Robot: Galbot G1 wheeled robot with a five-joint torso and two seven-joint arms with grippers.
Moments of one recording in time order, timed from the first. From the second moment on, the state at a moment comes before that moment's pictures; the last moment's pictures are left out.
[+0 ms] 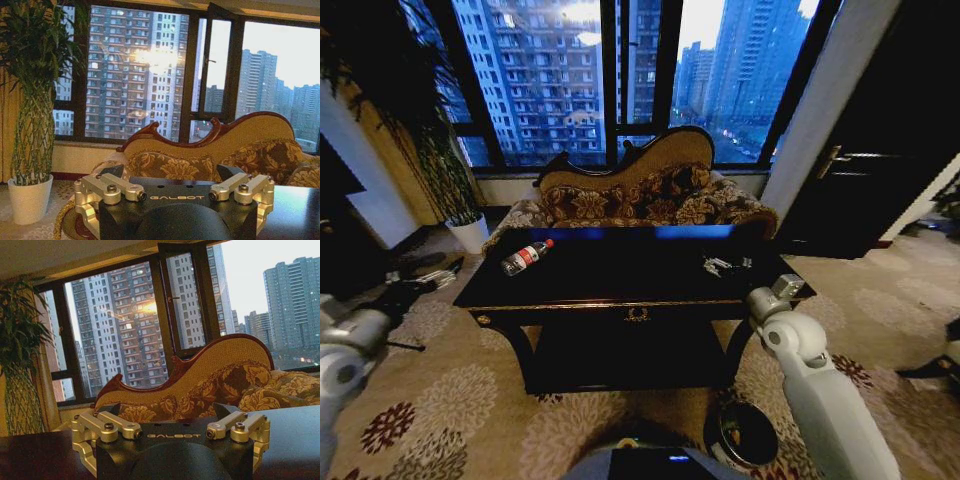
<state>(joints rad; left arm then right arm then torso) 1.48 -0.88 -1.14 -2.03 -0.91 0.38 0.12 -1.18 1.13 0.62 2.07 0.67 -0.37 0.00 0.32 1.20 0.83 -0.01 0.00</state>
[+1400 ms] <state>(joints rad) 0.70 -0.70 -0.41 -1.52 -0.96 0.58 0.11 -1.22 1.15 0.62 2.03 0.58 -0.32 0.00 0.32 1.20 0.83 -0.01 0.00</state>
